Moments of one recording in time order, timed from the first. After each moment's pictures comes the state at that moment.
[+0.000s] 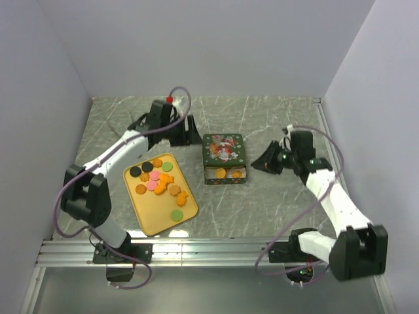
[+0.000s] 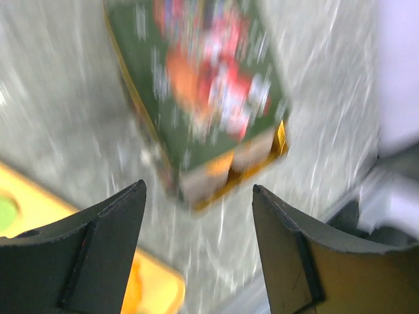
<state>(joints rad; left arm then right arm) -0.43 1.59 1.25 -0.41 0.39 -0.49 0.13 1.16 0.85 -0.47 -0.53 0.67</state>
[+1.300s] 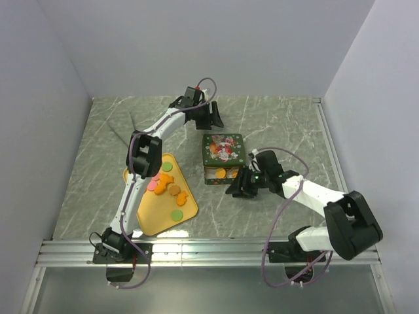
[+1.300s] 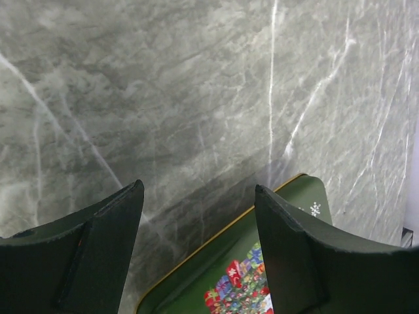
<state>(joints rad) -0.42 2.57 2.28 -0.50 0.43 -0.51 0.45 1.29 0.55 -0.17 -0.52 0.79</state>
